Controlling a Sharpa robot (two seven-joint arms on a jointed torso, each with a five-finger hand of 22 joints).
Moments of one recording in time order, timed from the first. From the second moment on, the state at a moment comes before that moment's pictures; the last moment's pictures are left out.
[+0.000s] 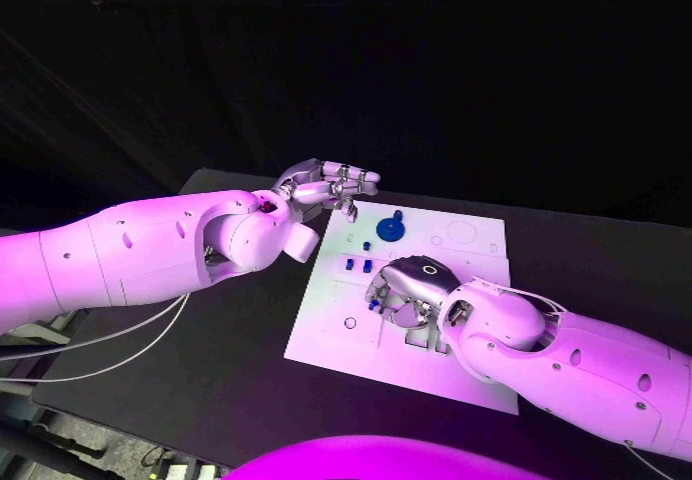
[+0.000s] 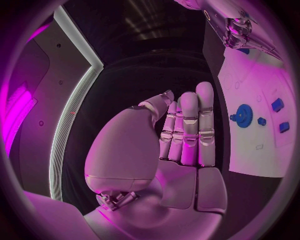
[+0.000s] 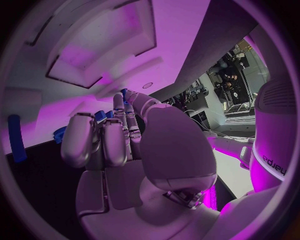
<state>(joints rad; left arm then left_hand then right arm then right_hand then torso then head) 1.17 -0.96 0.02 1.59 -0.07 -0.21 0.28 1.38 -0.14 0.45 0.01 0.10 1.03 0.17 0.15 0.14 1.07 0.10 0.33 0.20 1.24 0.01 0.98 0.52 0.17 1.21 0.09 0.78 0.70 1.08 -0.51 -0.12 1.51 -1.71 -0.30 -0.11 1.40 -0.12 0.45 0.02 0.23 1.16 0.12 0.10 0.16 1.25 0.05 0.08 0.16 1.47 -0.03 1.30 1.29 0.10 1.46 0.06 1.21 1.18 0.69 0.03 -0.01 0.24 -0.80</state>
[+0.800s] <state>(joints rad) 1.17 -0.96 0.02 1.59 -0.07 -0.21 0.27 1.38 -0.14 0.45 0.01 0.10 1.03 0.17 0.15 0.14 1.06 0.09 0.33 0.20 1.23 0.01 0.98 0.52 0.17 1.21 0.09 0.77 0.69 1.08 -0.51 -0.13 1.51 -1.73 -0.29 -0.13 1.33 -0.17 0.42 0.04 0.21 1.03 0.16 0.07 0.14 1.11 0.10 0.07 0.15 1.47 0.00 1.29 1.27 0.10 1.43 0.09 1.16 1.13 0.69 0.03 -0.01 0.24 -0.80</state>
